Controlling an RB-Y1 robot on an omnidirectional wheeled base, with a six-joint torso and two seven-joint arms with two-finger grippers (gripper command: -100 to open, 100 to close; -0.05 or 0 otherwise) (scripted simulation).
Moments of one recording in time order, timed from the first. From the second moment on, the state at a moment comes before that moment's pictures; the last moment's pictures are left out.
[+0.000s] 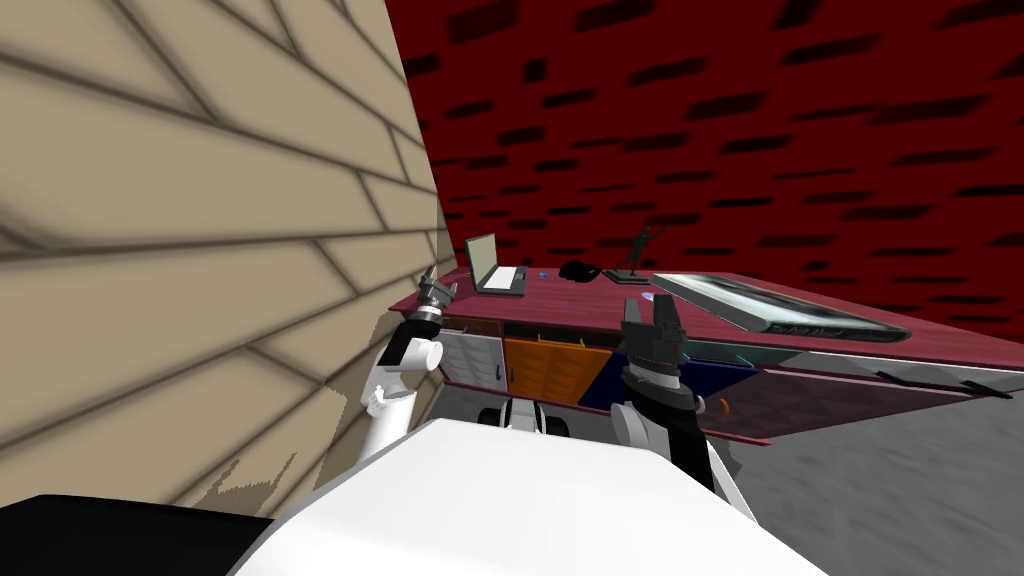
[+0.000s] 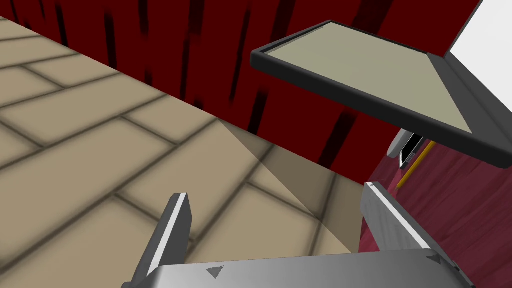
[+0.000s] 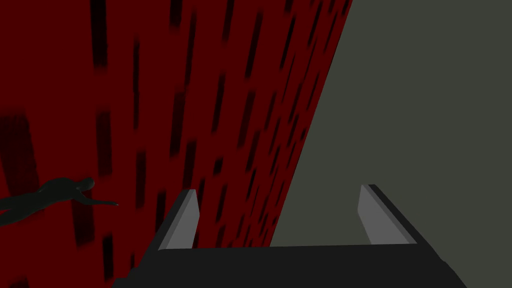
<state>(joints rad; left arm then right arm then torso) 0.10 0.14 0.19 -2.30 0.12 0.21 0.41 0.47 0.01 -0.01 -2.28 0.07 -0.62 0.09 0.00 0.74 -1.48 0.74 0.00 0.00</state>
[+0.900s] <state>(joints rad) -0.04 0.14 0.25 -2.27 0.13 0.43 0.49 0.47 0.01 -0.01 -2.28 0.07 -0.62 0.09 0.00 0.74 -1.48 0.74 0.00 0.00</state>
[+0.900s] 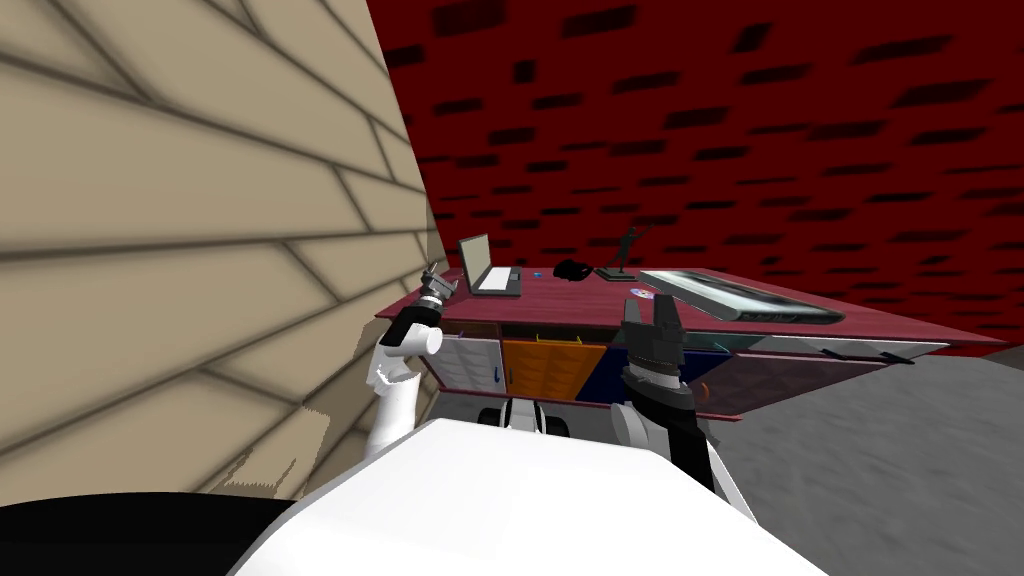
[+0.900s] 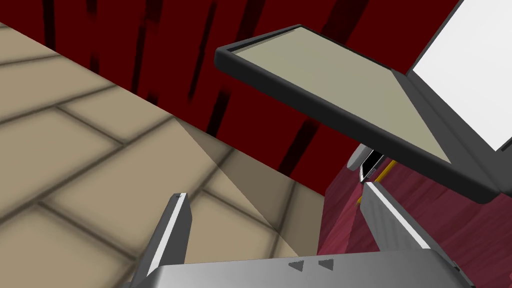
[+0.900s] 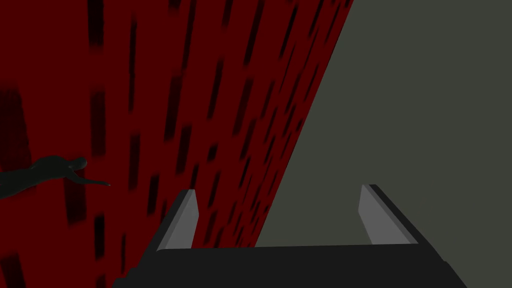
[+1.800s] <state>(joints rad) -0.17 0.14 0.31 -2.23 0.13 0.65 0.56 0.47 0.01 -0.01 -2.28 0.07 -0.62 0.09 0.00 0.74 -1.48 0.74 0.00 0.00</state>
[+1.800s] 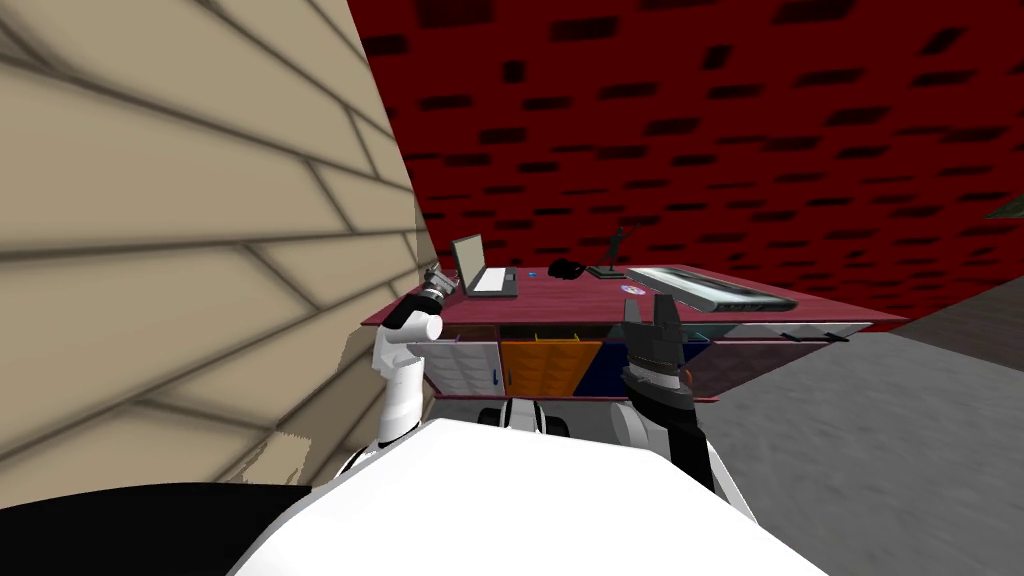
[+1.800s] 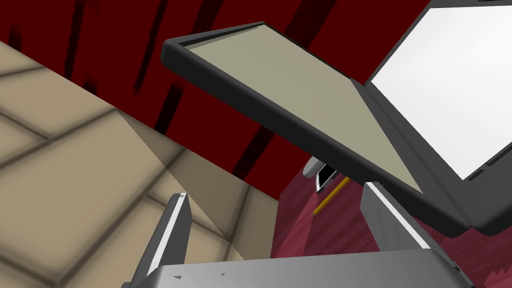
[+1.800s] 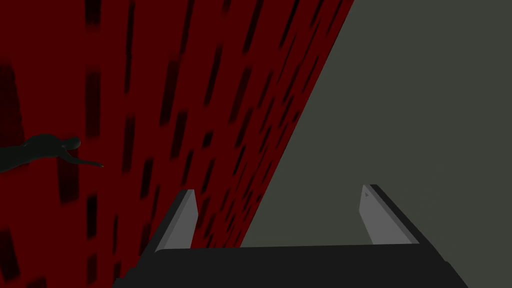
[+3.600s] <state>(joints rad) -0.38 0.17 0.40 -2.18 0.14 1.00 0.68 0.47 0.01 -0.01 -2.28 0.07 -0.62 0.09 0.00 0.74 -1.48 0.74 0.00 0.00</state>
